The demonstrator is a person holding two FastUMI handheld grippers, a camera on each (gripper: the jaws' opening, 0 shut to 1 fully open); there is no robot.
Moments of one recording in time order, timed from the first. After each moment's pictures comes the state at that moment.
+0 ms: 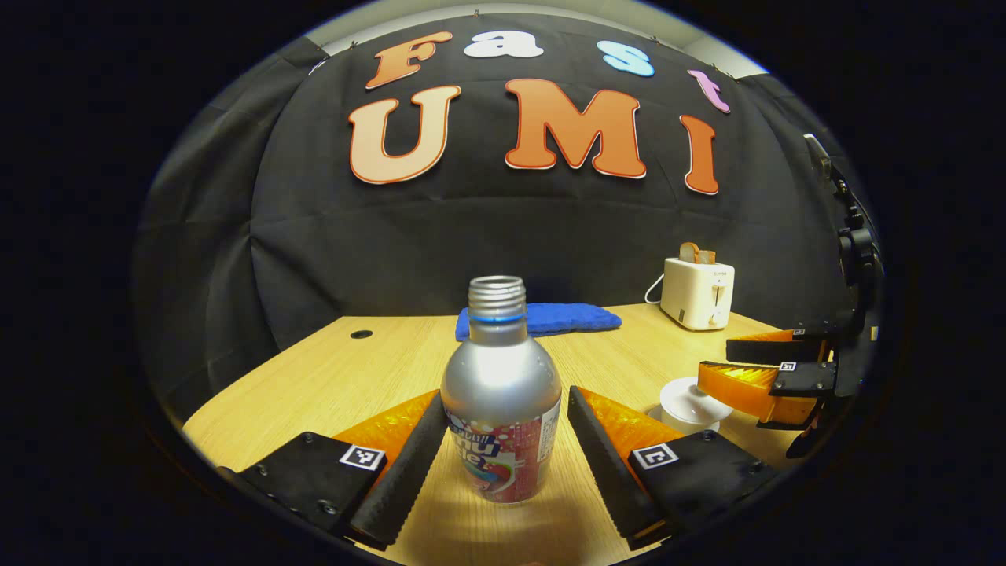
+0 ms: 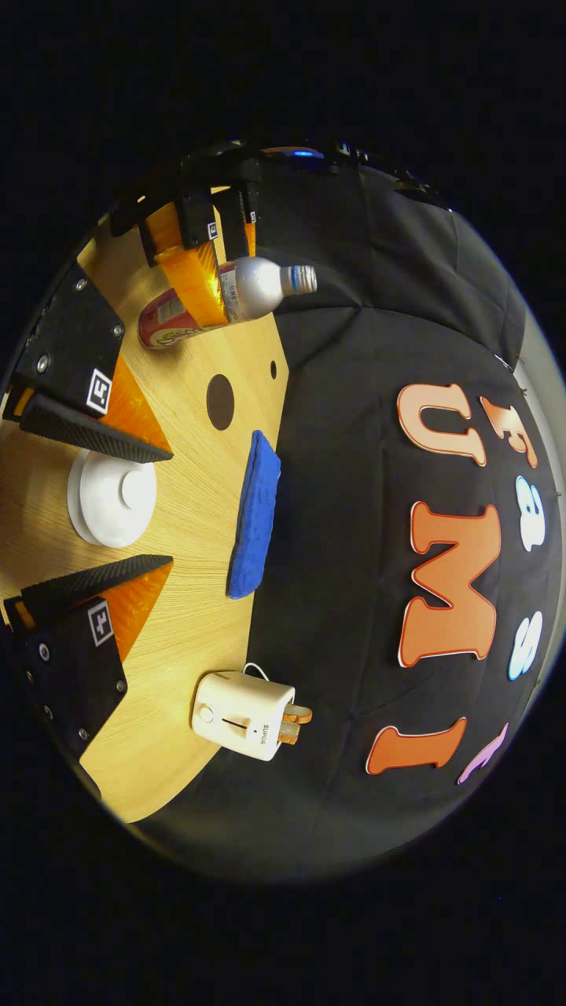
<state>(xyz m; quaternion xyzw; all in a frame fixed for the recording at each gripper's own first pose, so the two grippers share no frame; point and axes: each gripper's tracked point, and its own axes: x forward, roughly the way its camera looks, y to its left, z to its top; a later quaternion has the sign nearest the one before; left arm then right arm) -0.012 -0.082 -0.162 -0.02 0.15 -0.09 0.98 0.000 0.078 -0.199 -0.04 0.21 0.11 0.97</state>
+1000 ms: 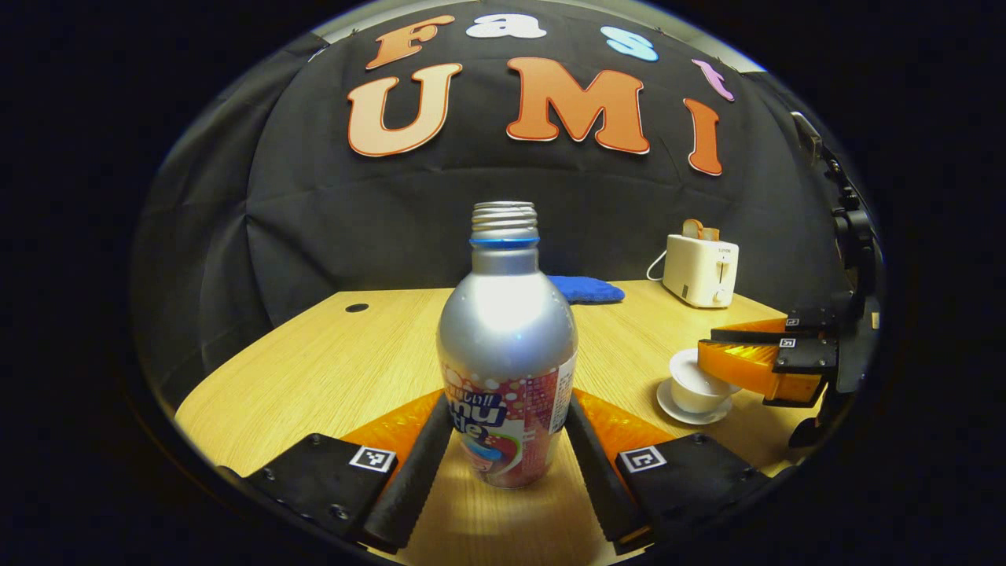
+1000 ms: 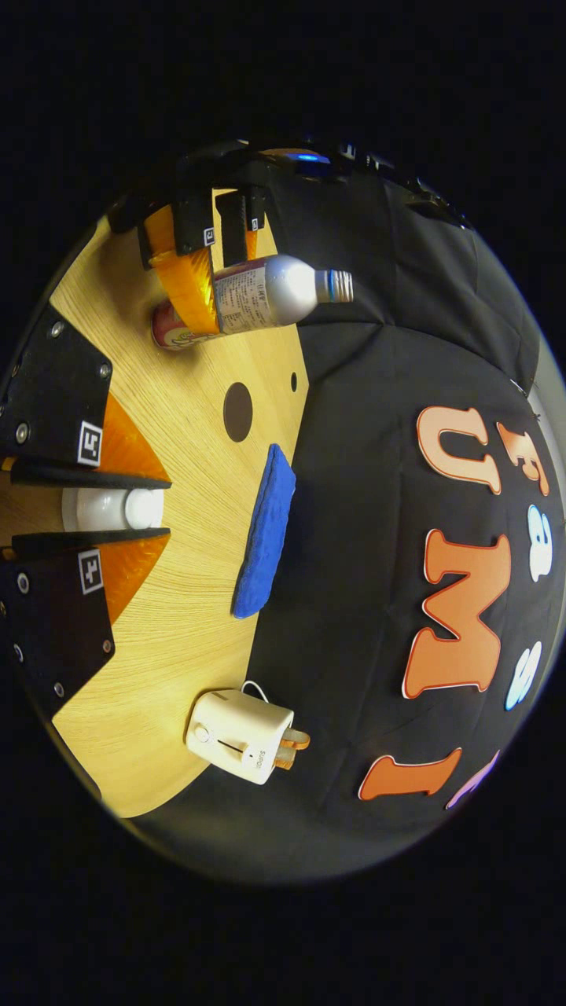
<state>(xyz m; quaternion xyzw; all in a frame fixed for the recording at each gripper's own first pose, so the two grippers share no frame) -0.013 -0.082 -0.191 -0.01 0.18 -0.09 0.98 0.006 0.094 -0.212 -0.07 0.21 0.14 0.96</state>
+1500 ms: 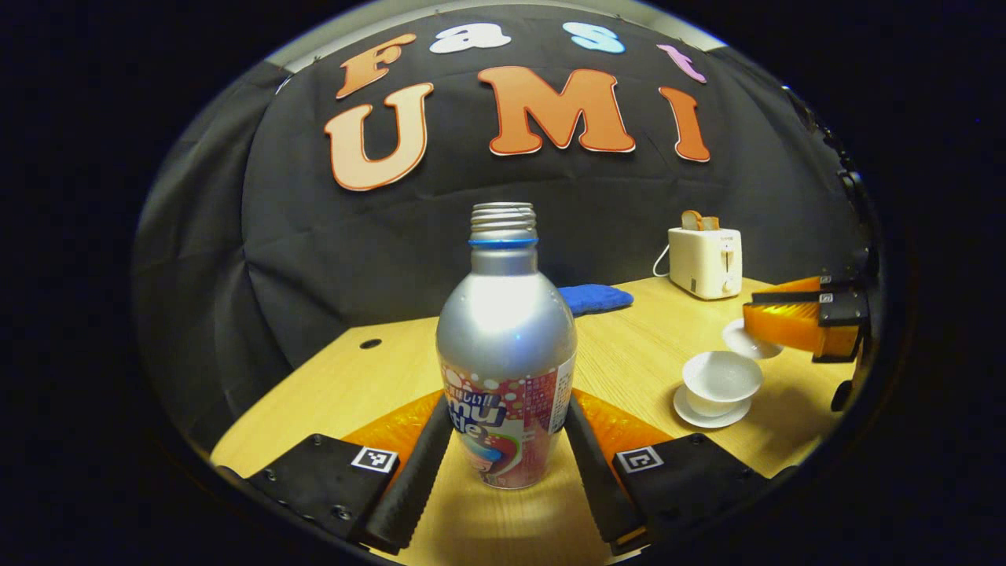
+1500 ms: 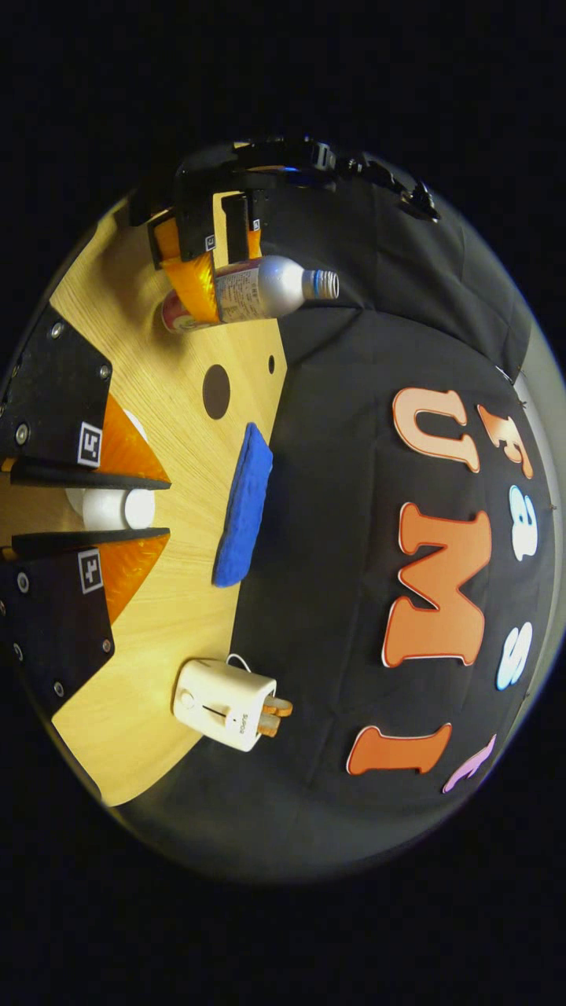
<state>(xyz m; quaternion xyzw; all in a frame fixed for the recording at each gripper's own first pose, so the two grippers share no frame) 0.004 -0.077 -0.162 0.08 0.15 -0.08 0.98 0.005 0.050 -0.171 -0.06 0.17 0.10 0.98</state>
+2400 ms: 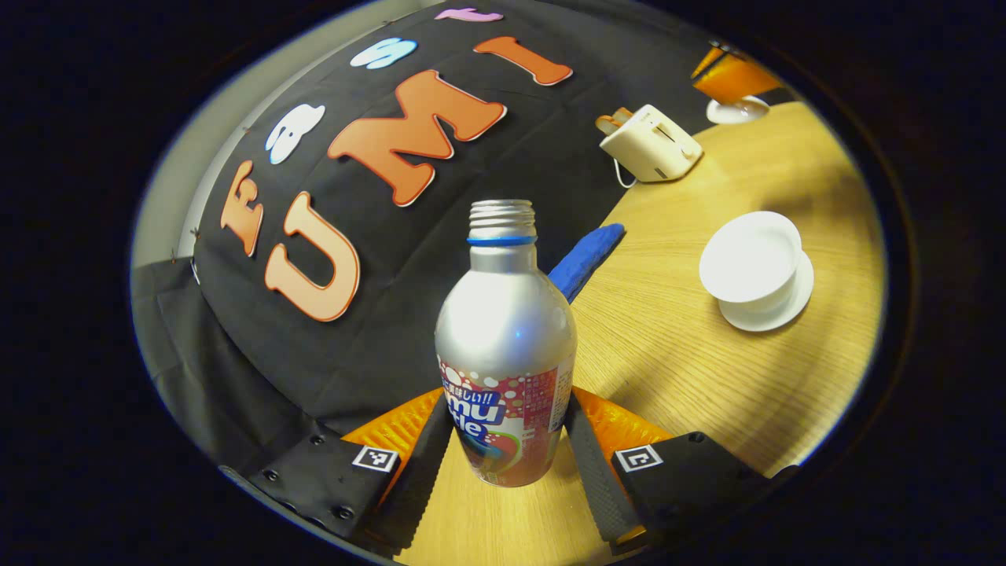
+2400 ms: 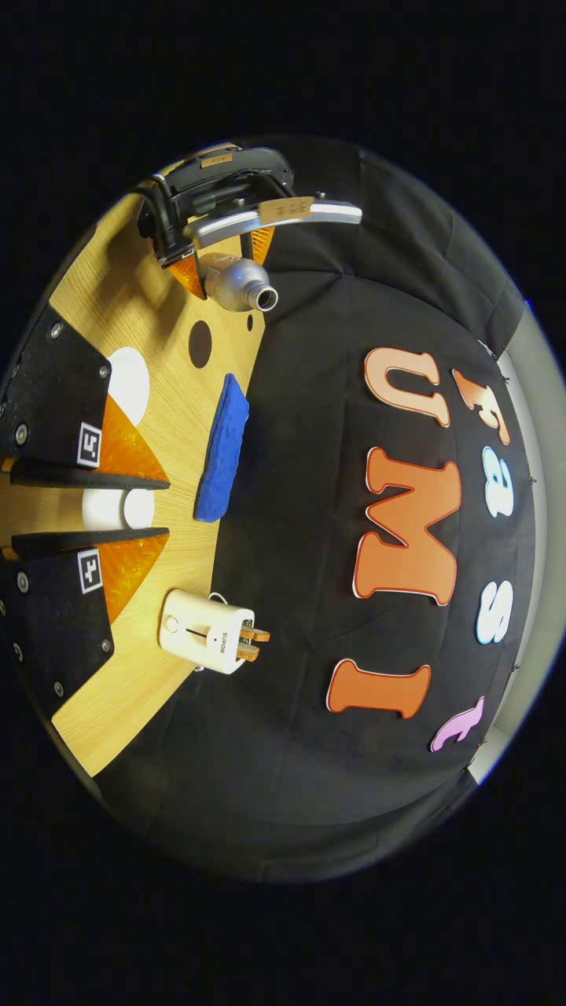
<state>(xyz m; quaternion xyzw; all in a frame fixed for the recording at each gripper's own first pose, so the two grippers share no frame) 0.021 -0.102 -0.160 0.43 0.09 -0.08 0.89 -0.015 -0.023 -0.135 -0.07 0.13 0.03 0.99</state>
